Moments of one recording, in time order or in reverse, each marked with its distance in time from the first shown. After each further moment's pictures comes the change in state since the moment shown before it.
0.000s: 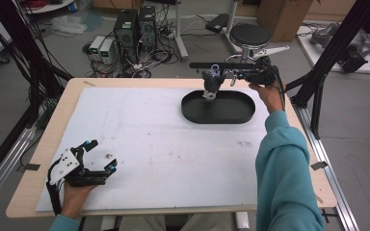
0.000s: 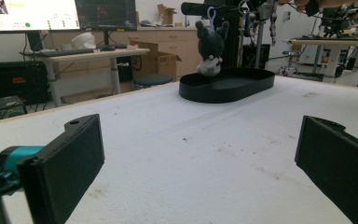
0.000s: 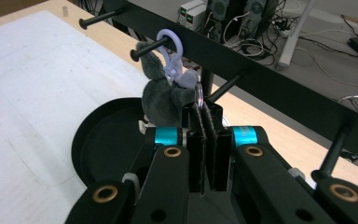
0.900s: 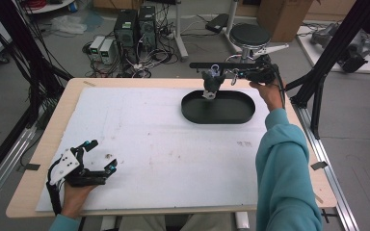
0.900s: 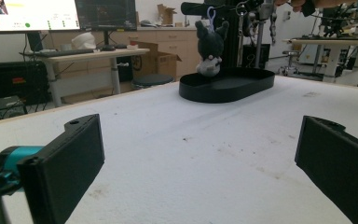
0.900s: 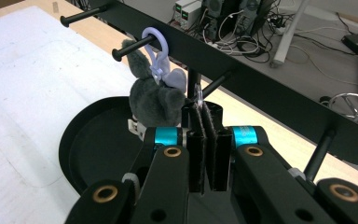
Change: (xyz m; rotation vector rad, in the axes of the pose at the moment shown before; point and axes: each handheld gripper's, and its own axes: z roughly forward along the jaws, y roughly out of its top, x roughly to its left) left arm 0.000 0.000 0.000 0.001 0.000 0.004; right arm -0.007 0.002 0.004 0.014 -0.017 0.001
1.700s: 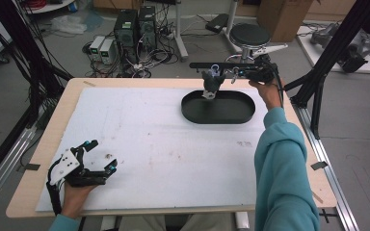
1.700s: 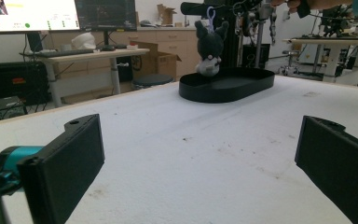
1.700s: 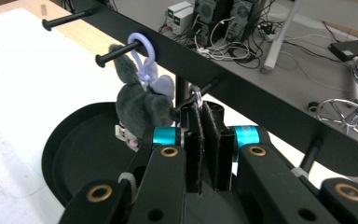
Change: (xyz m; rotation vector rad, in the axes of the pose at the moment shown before) left arm 0.000 0.000 0.000 0.002 -0.001 0.005; right arm -0.004 0.000 0.006 -0.024 -0.036 -0.022
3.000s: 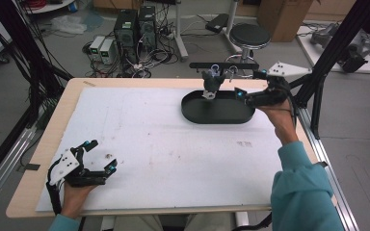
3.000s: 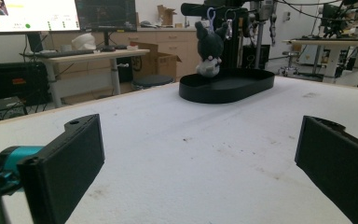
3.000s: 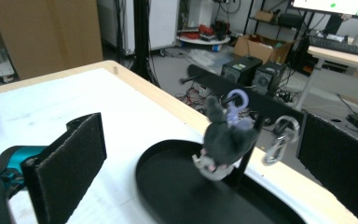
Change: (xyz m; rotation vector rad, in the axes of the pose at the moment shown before) left arm 0.000 0.000 0.000 -0.004 0.000 -0.008; right arm 0.078 -0.027 -0.085 -0.292 0.091 -0.048
